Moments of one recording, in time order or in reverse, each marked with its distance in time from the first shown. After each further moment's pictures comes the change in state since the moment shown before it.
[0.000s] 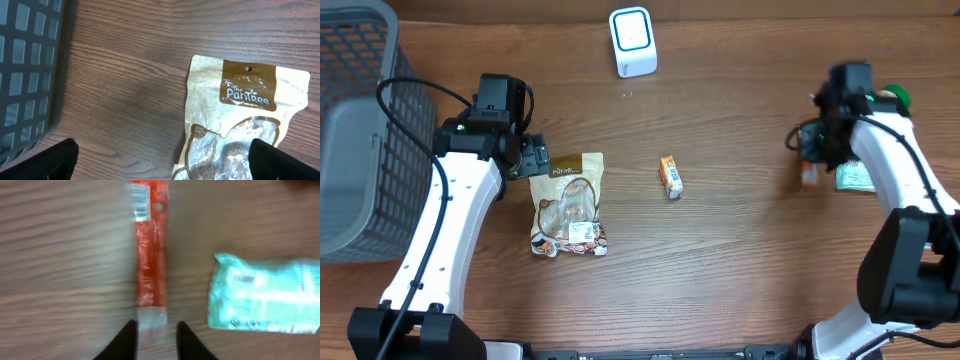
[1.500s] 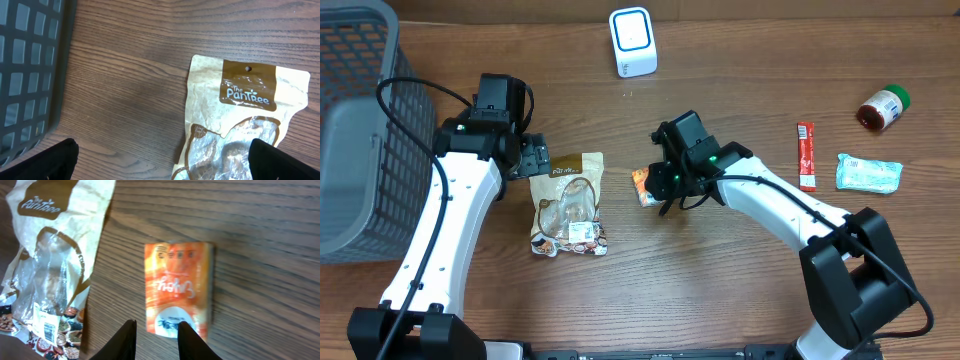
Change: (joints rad) left arm 0.000 0.000 0.000 0.000 0.000 0.000; right arm 0.692 0.001 -0.164 0.368 -0.383 0.376
